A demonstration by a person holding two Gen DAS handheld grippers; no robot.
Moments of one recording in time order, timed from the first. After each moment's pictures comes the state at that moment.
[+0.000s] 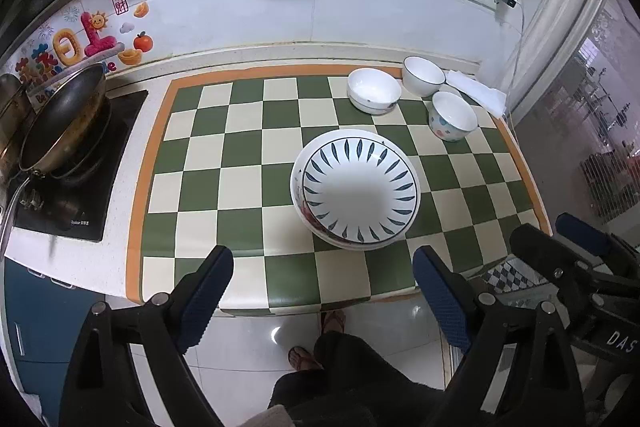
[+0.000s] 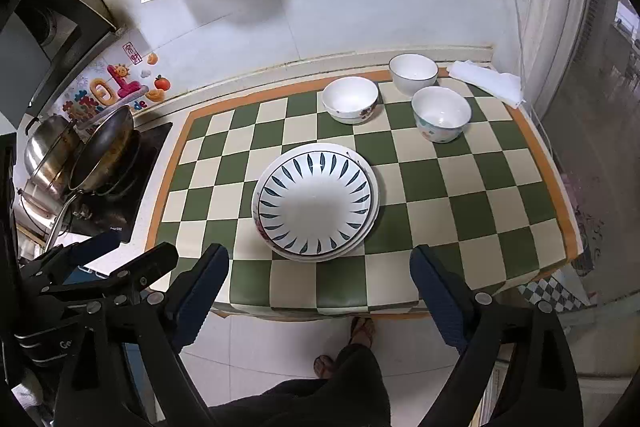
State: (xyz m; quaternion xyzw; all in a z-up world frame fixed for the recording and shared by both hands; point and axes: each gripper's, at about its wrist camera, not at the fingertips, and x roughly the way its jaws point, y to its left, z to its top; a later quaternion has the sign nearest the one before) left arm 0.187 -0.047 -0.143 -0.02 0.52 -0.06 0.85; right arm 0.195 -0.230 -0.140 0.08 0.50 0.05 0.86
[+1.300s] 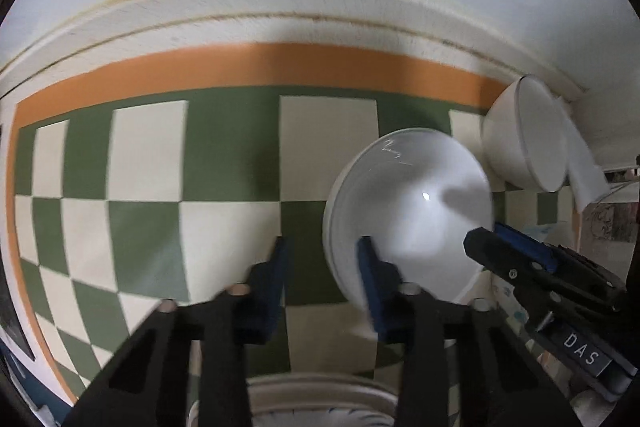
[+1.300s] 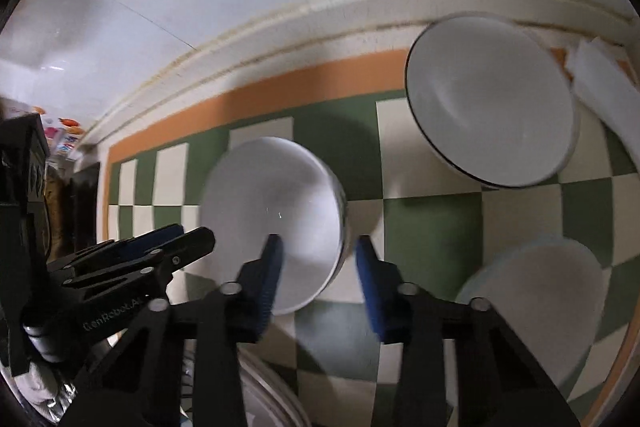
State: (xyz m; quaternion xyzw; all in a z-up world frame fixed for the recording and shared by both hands) left arm 0.579 -0.129 -0.350 -0.09 0.69 -0.05 0.71; right arm 0.633 -0.312 -0.389 0.14 0.67 0.12 0.72
